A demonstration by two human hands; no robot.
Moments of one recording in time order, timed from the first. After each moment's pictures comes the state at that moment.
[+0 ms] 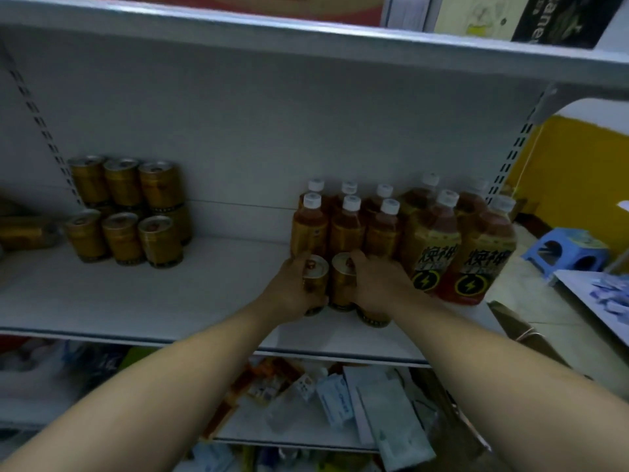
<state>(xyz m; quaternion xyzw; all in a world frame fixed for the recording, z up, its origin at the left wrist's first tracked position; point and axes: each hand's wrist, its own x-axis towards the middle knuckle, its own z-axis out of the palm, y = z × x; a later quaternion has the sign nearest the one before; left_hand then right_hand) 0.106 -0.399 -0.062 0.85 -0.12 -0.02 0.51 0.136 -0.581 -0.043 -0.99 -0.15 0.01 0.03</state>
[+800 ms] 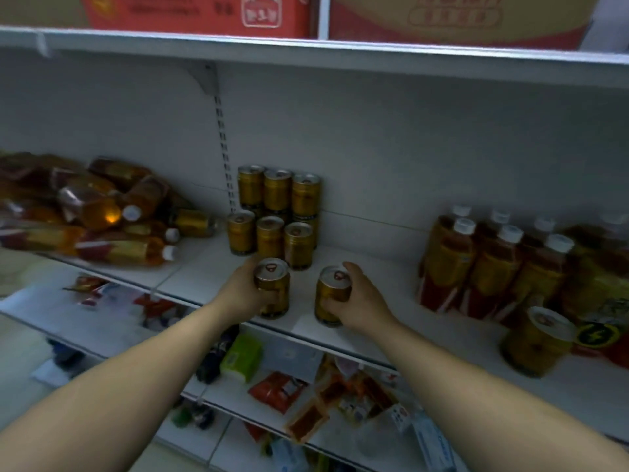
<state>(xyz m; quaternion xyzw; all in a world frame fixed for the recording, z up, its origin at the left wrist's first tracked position) 0.033 -0.134 -0.064 0.88 0.12 0.13 0.45 0.101 -0.345 -0.075 -0.89 -0.18 0.11 0.41</state>
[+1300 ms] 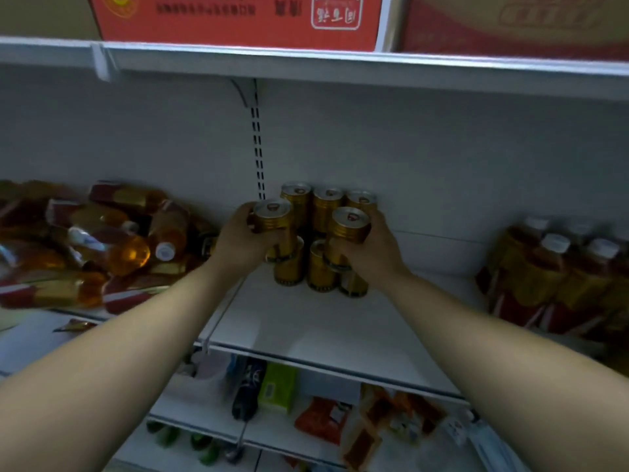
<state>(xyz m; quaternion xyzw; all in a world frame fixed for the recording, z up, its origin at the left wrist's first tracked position) 0.096 0.022 0.013 0.81 0.07 0.20 0.54 0.144 -0.190 0.000 -0.82 -0.15 -0.06 0.55</state>
